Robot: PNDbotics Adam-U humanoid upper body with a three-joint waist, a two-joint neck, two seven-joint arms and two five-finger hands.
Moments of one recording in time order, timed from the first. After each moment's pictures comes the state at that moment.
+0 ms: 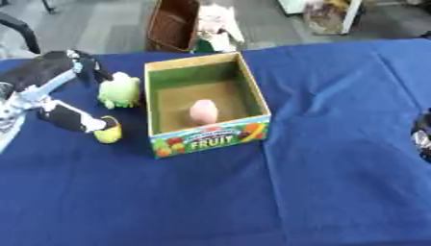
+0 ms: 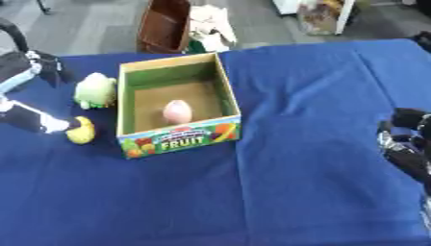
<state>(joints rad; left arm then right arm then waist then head) -0.39 0.78 -0.14 -1.75 -0.64 0.03 -0.42 -0.25 -0.38 -0.09 -1.47 0.01 -0.14 -0.14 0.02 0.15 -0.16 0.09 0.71</state>
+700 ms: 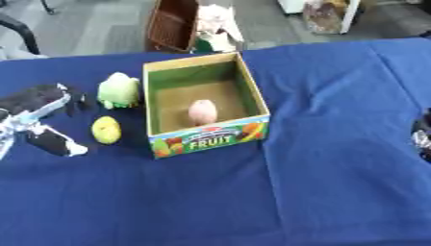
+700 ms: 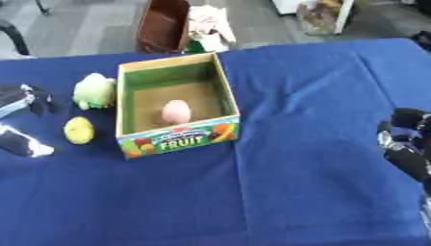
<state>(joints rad) -0.33 0.76 -0.14 -1.59 -0.69 0.05 -0.47 -0.25 -0.38 -0.09 -1.47 0.01 -0.14 -0.14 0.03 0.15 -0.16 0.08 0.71</state>
